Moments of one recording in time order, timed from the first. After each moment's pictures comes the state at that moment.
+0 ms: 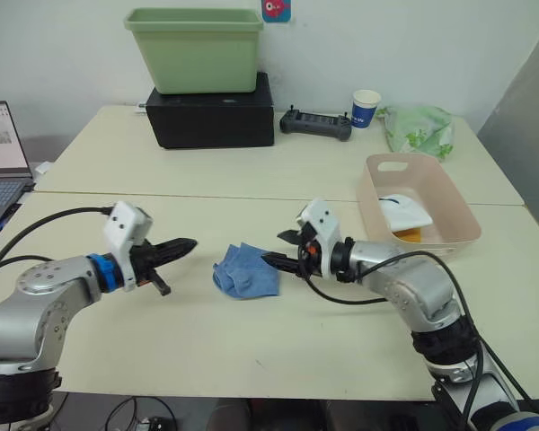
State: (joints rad) left arm -0.23 0.81 0.16 -0.31 -0.52 0.69 -0.96; right arm -0.55 -0.29 0.37 -0.21 0.34 0.78 0.54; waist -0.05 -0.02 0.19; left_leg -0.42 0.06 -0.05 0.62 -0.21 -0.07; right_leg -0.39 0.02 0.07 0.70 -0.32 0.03
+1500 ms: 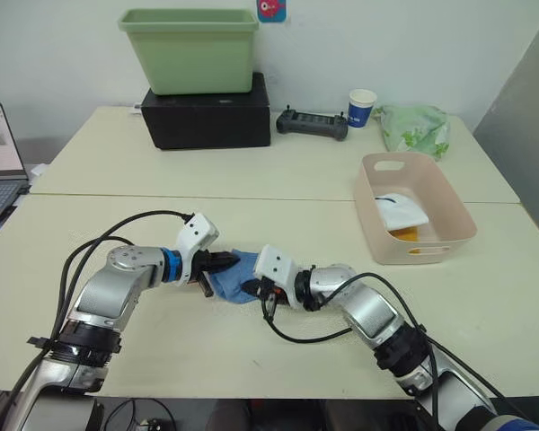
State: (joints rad) left arm -0.44 0.71 -0.11 0.11 -0.28 0.51 -0.97; right arm -0.54 -0.22 0.60 0.01 0.05 0.46 0.80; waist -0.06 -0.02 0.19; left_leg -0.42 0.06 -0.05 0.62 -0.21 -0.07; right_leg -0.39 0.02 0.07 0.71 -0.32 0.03
